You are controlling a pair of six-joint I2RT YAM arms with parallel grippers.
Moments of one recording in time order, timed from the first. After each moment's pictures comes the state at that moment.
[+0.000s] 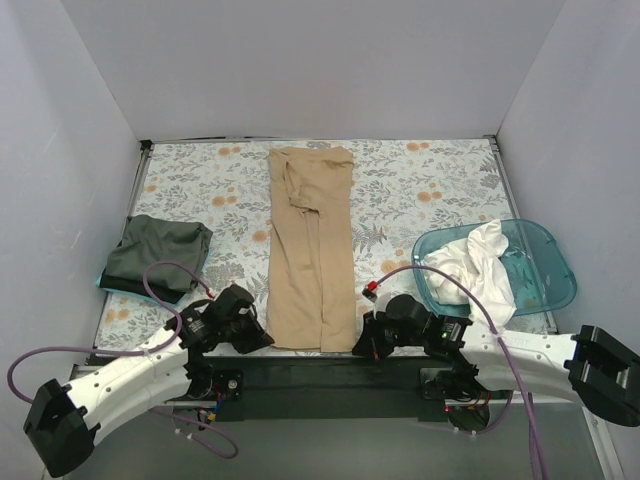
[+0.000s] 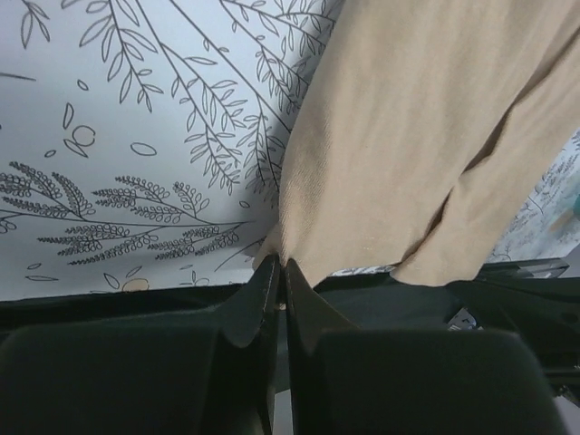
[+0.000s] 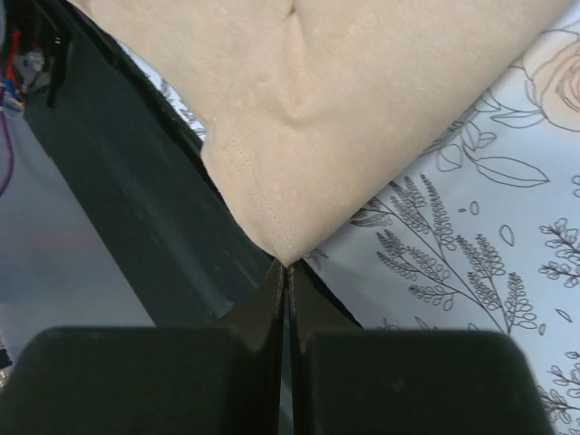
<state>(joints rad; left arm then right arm) -0.77 0.72 0.33 -0.65 0.04 -1.32 1.09 0.95 0.22 0.05 -0.21 0.70</state>
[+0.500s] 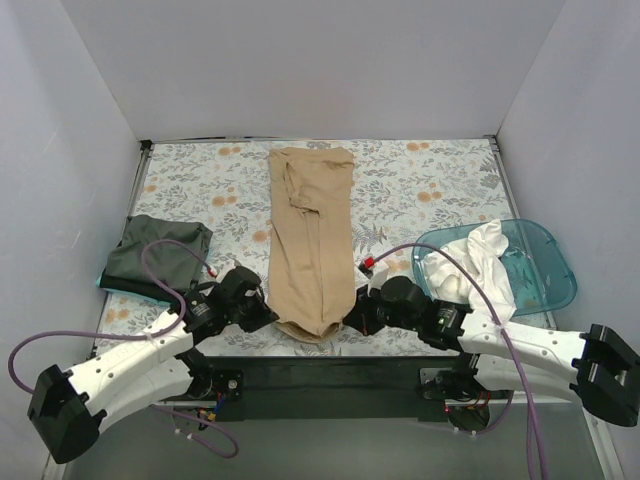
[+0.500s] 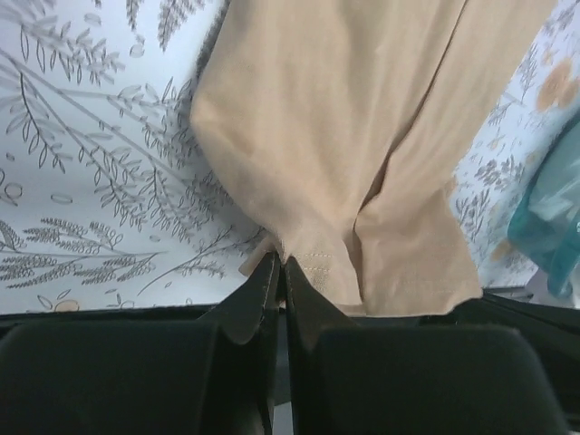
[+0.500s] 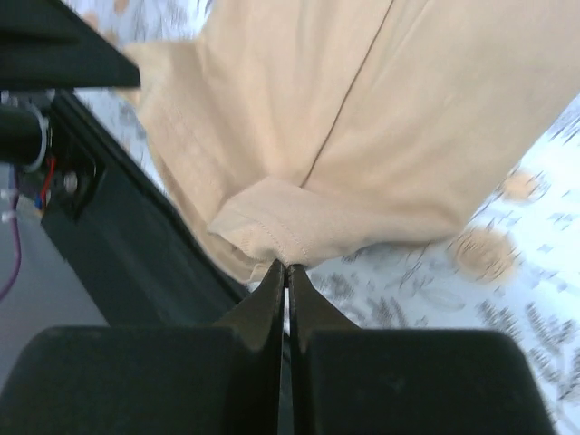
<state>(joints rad) -0.78 0.81 0.49 -0.64 -0.07 -1.30 1.08 0.95 0.39 -0.01 -0.05 0.62</state>
